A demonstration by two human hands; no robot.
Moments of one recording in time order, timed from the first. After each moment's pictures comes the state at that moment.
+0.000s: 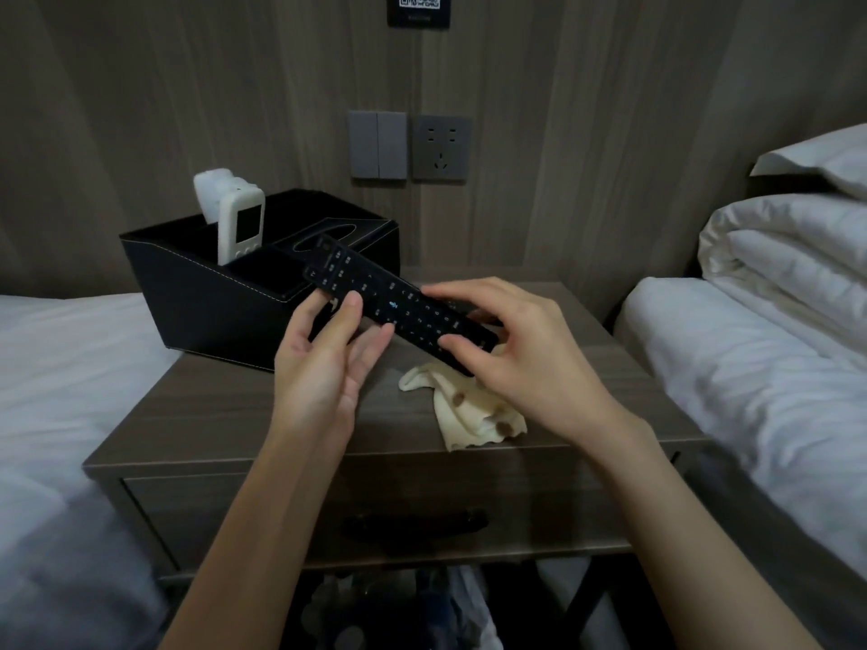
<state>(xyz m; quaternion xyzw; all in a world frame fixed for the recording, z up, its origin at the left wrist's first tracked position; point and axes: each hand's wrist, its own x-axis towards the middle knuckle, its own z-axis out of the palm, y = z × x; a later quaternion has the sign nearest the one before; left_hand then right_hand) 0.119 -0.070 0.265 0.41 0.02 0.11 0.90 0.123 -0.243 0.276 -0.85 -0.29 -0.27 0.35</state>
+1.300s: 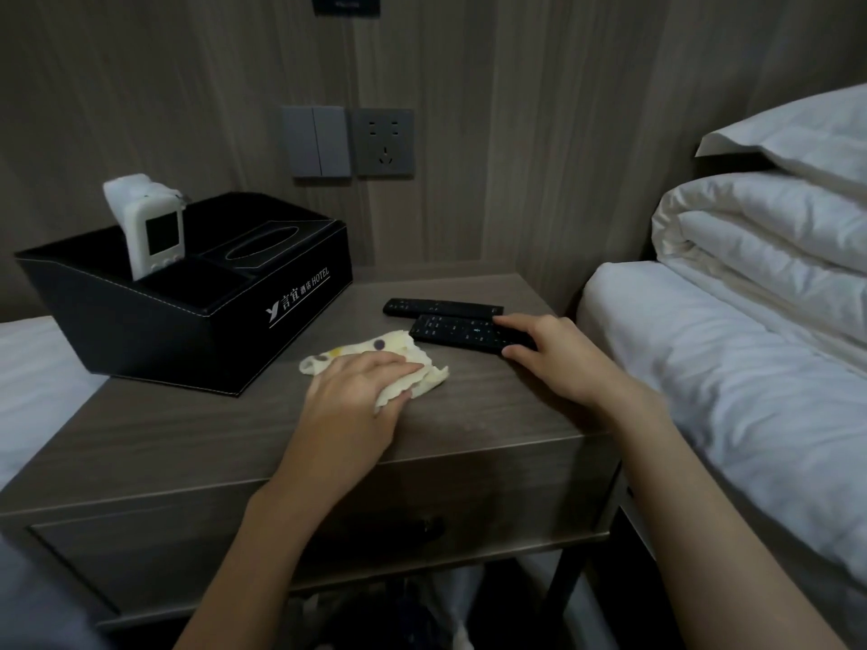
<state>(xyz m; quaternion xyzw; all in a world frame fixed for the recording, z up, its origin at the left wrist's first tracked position) 0.141 -0.104 0.217 0.93 -0.19 0.19 0.26 0.169 -0.340 0.245 -0.97 -0.07 -0.07 0.23</state>
